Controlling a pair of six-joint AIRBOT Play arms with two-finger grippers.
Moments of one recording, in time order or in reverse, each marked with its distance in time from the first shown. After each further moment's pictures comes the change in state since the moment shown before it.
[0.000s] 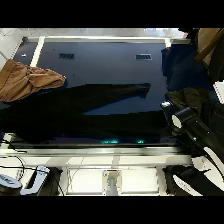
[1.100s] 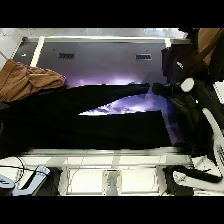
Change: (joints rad) left arm -0.097 -0.073 0.295 -0.054 0.035 -0.001; right arm -0.327 -0.476 0.492 0.642 -0.583 -0.162
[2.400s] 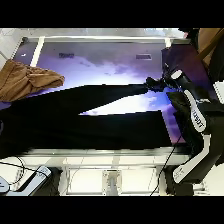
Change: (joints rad) left arm -0.147 -0.039 0.014 -0.008 -0.015 -0.030; right arm -0.061 -0.483 0.354 0.223 0.065 -0.213
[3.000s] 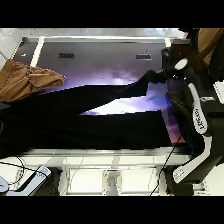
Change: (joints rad) left arm 0.000 -0.004 0.000 0.001 0.002 0.000; right arm 0.011 0.052 0.220 -0.054 0.209 -0.048
